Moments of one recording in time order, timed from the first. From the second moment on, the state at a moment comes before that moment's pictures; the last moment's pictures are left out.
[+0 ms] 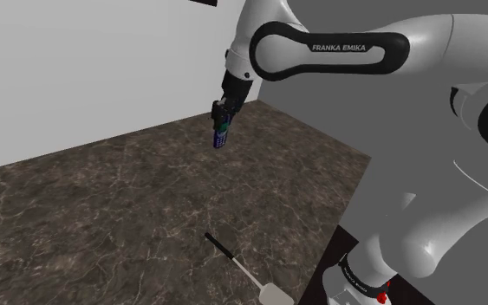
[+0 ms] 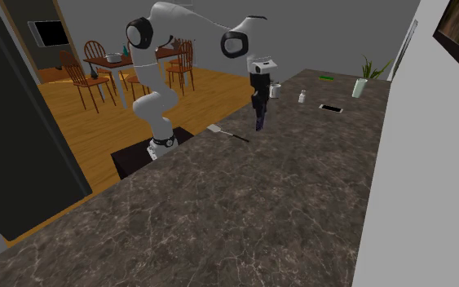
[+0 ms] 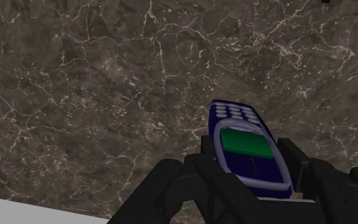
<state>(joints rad) 0.20 -0.12 0.18 -1.95 -0.01 1.98 0.07</state>
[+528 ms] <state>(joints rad) 0.28 -0.17 0.29 -1.99 -0.01 1.96 0.26</state>
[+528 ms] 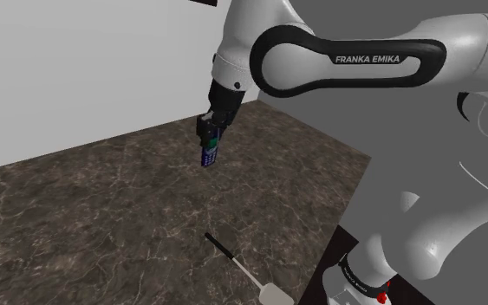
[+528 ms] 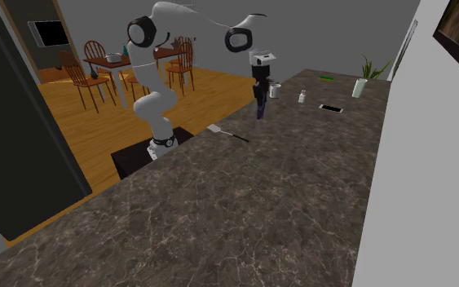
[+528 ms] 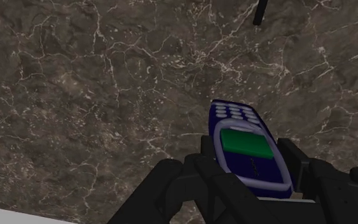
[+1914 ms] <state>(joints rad) 0.39 -0.14 0.47 -2.07 -0.04 2.06 0.56</state>
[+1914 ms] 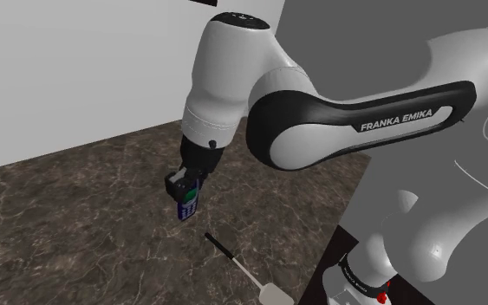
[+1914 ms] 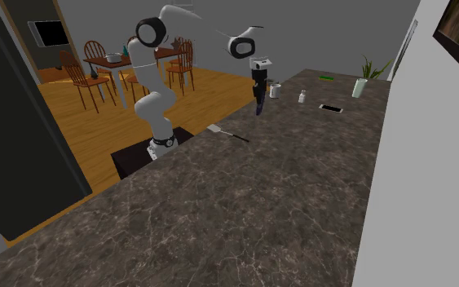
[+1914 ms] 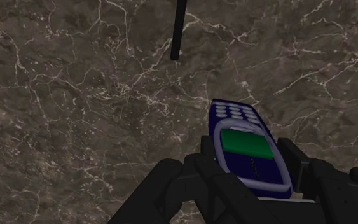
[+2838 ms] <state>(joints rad) 0.39 -0.08 0.48 -2.20 -0.08 2.24 0.60</state>
